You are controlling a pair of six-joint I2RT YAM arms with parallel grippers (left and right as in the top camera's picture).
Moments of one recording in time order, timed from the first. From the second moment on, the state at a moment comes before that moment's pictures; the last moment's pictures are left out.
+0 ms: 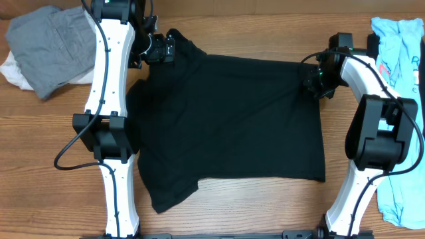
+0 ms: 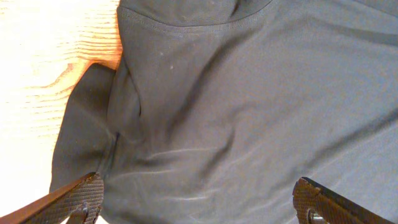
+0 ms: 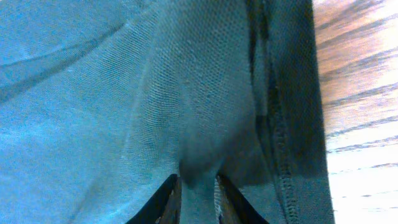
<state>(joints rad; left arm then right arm) -0.09 2.40 2.64 -1.65 0.16 -0.13 -0.12 2.22 1.68 -0.88 -0.28 0.27</state>
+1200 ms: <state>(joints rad) -0.09 2.38 2.63 -1.68 0.13 -0.14 -0.11 2.14 2.06 -1.48 0.01 0.47</state>
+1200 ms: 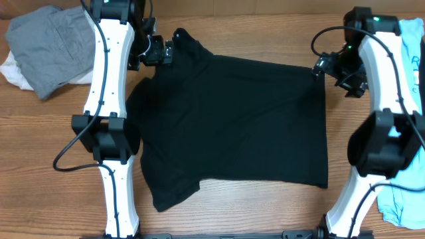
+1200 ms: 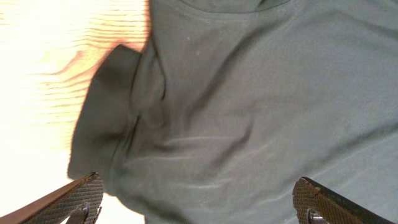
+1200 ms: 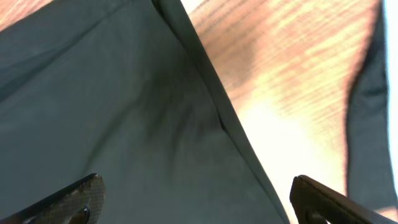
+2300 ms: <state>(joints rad) -0.22 1.63 1.71 -1.50 0.06 -0.23 0.10 1.57 1.44 -1.34 0.08 0.58</state>
